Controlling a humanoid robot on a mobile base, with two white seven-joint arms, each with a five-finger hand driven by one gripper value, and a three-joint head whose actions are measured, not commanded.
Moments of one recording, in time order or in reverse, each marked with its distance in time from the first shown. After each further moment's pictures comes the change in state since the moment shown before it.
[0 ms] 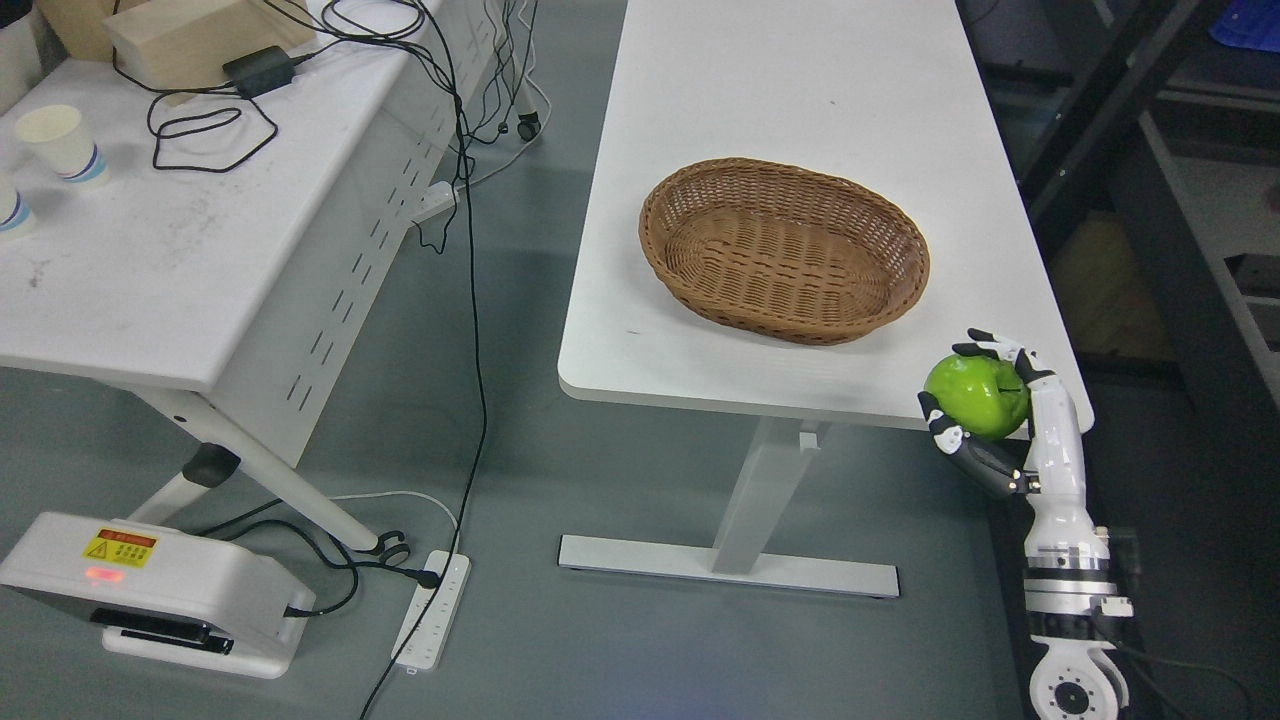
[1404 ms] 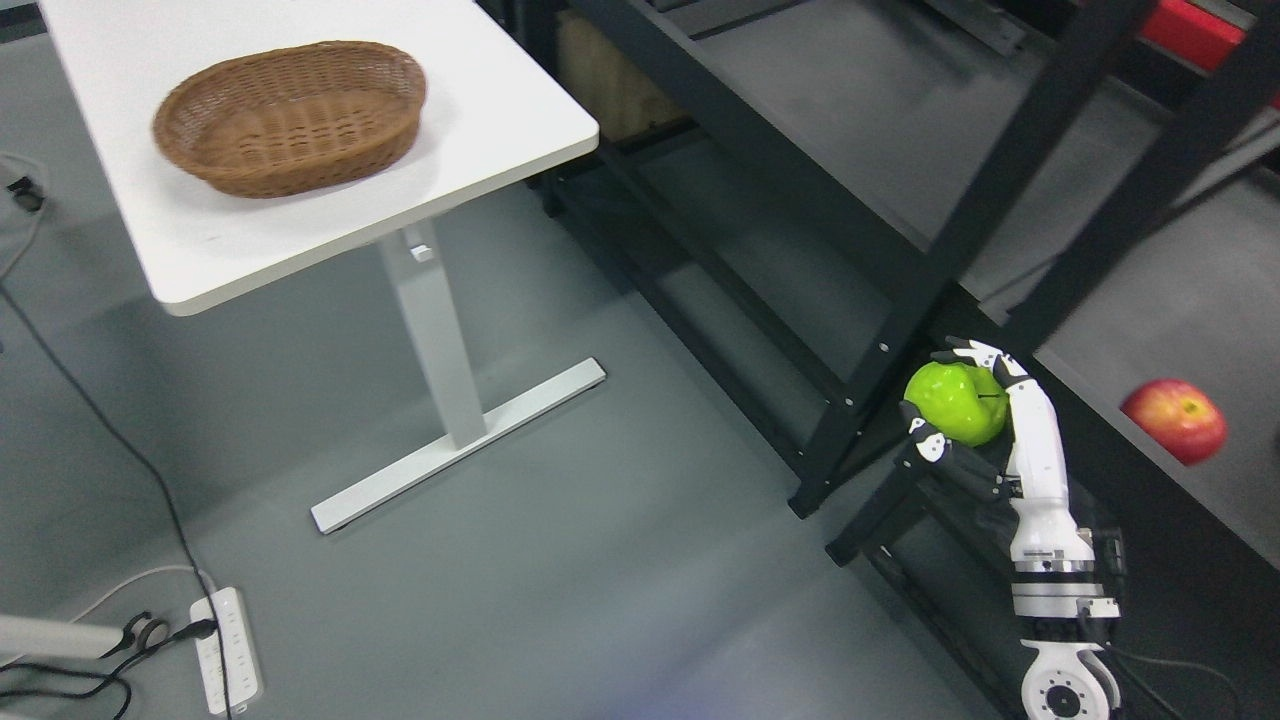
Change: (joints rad) left arm 0.000 0.000 0.000 0.000 0.000 0.000 0.000; right arm 0.007 -0.007 0.023 0.005 0.001 -0.003 0.016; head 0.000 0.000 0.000
